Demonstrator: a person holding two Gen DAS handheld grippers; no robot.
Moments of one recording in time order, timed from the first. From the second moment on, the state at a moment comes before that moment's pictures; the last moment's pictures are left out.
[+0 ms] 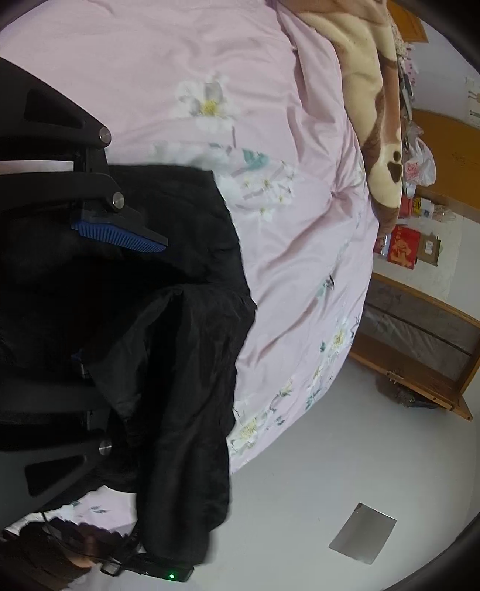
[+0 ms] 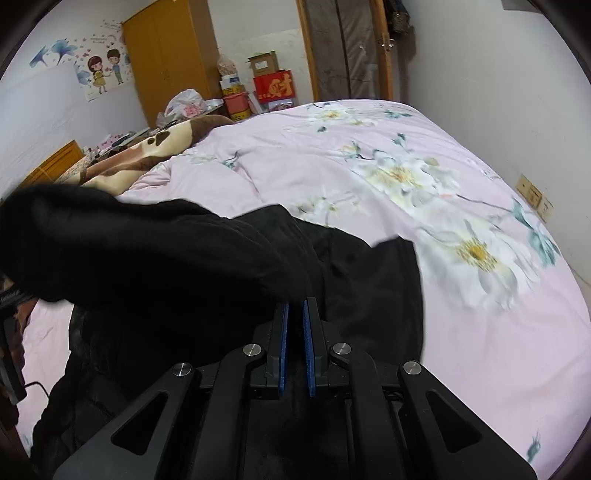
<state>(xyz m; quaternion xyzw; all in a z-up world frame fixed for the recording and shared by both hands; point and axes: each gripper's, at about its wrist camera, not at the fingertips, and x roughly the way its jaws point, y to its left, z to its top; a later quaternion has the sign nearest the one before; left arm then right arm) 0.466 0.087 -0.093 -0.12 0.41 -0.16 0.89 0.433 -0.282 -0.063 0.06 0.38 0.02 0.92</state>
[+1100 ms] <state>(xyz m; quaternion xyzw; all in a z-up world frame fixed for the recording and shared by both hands) 0.399 0.049 -0.075 0.23 0.41 -0.24 0.85 0.373 -0.250 -0.028 0.08 0.36 0.05 0.93</state>
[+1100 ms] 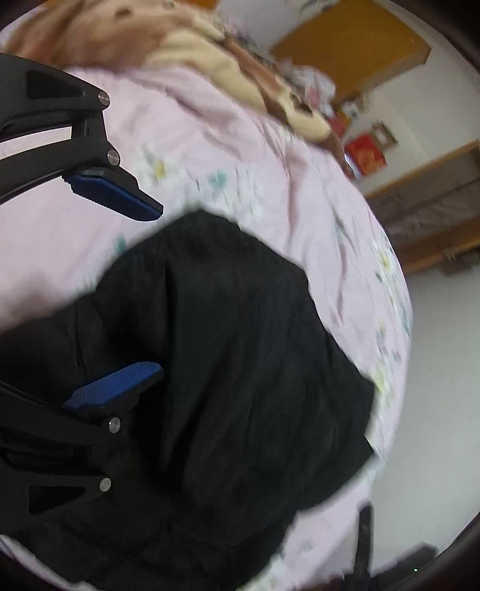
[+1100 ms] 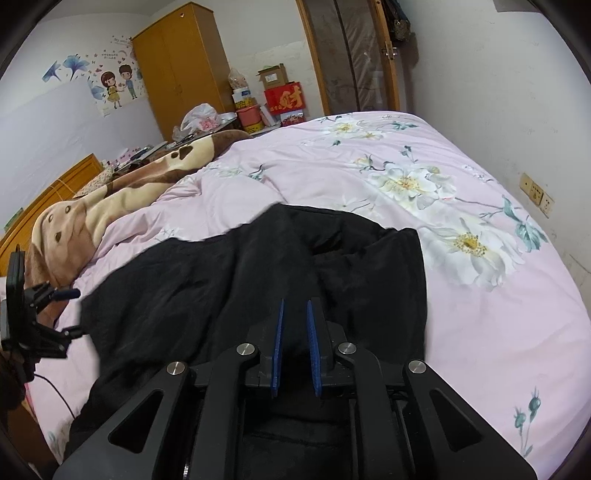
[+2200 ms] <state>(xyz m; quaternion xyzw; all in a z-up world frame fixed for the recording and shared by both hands) 0.454 -0.008 -0.162 -0.01 0.47 -0.12 0.87 0.430 -0.175 -0.138 -0.02 0.43 0.06 0.90</state>
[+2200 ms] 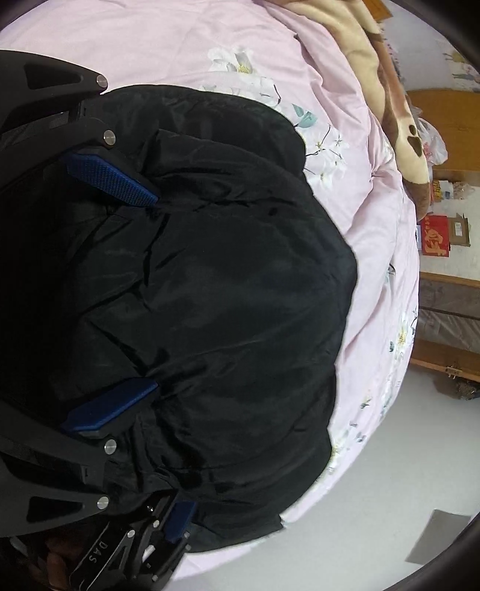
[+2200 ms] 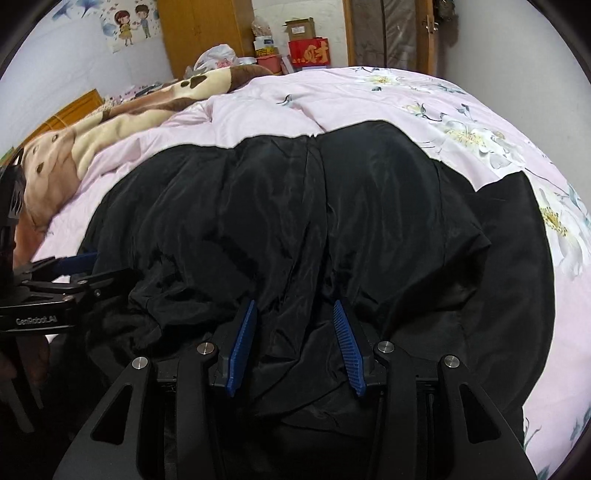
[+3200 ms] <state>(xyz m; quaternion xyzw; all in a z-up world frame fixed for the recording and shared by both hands) 0.435 -0.023 -0.182 -0.01 0.48 -0.05 0.88 0.436 -0.152 -0.159 -0.03 0.45 0.05 0.89</state>
